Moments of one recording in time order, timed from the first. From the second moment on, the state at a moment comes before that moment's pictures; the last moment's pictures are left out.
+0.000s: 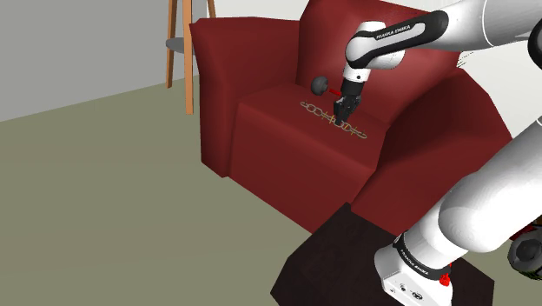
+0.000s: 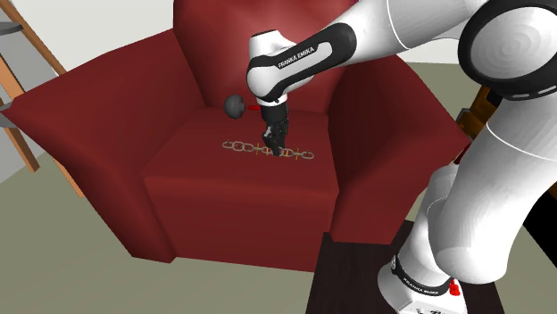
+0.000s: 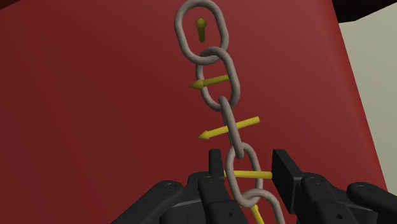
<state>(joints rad) -0.09 -0.04 -0.32 -2.17 -0.03 1.98 -0.28</state>
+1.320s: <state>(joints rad) -0.09 -0.10 -0.31 -2.04 -0.04 1.79 -0.26</state>
